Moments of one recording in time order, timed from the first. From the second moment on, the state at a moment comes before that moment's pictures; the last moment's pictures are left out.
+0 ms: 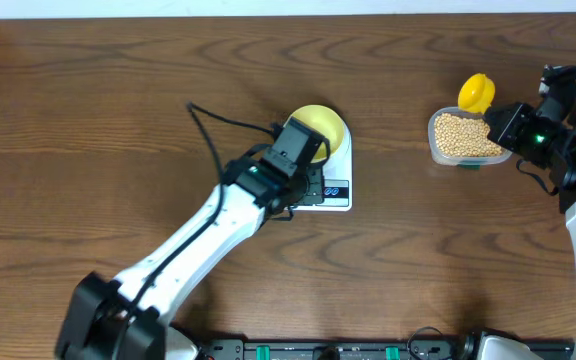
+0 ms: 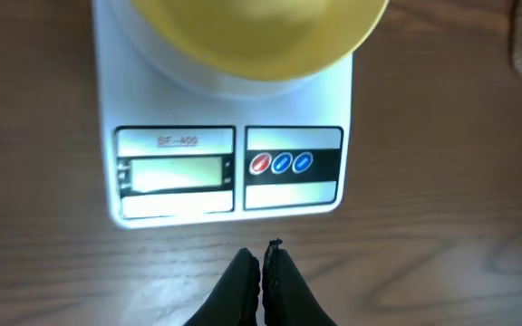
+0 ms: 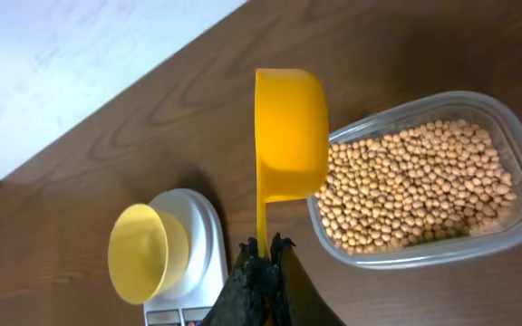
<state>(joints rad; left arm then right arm) -0.63 1.56 1.12 -0.67 0.06 -0.64 -0.23 1.32 1.15 -0.61 -0.46 0.35</state>
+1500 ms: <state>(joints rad) -0.64 1.80 1.12 -0.47 0.11 -0.61 -0.21 1.32 1.15 -0.58 -0.45 0.35</state>
